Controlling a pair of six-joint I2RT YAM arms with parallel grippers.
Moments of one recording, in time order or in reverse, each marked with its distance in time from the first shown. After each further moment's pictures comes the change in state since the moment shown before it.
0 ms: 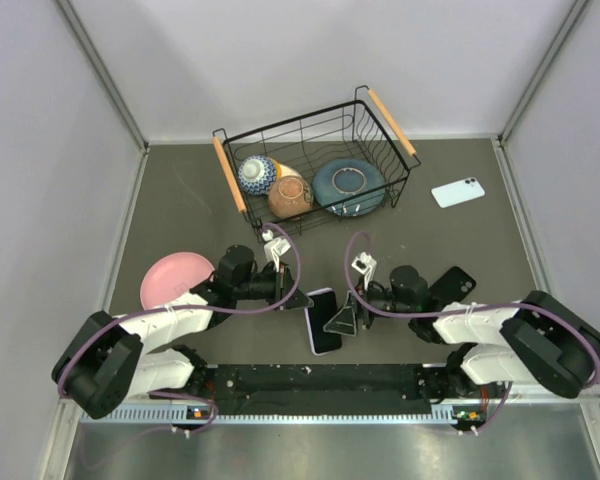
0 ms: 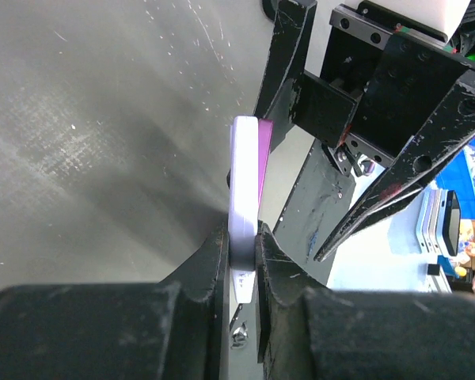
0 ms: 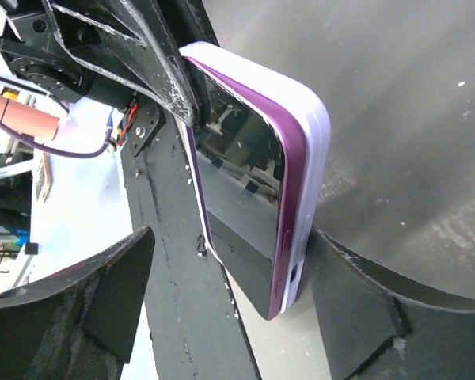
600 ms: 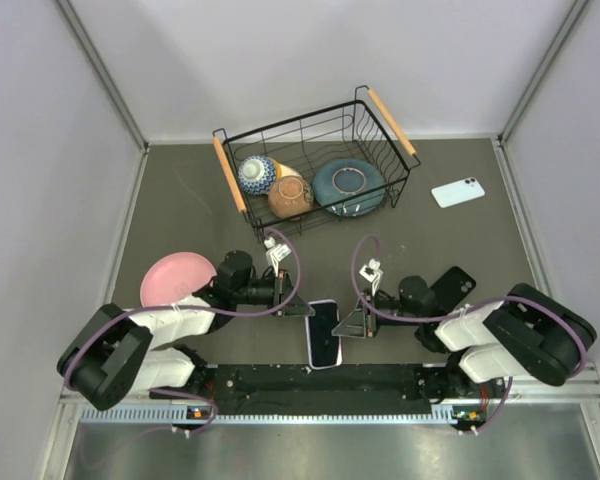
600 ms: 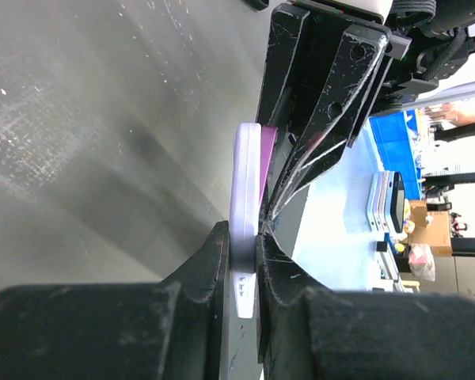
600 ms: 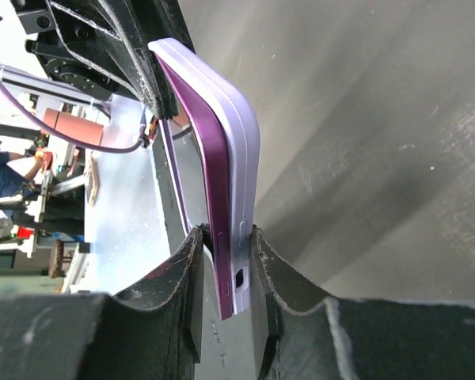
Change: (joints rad) left arm 0.003 0.045 -0.065 0.146 0.113 -0.123; right arm -0.013 0.120 -0.122 0.320 -0.069 0.188
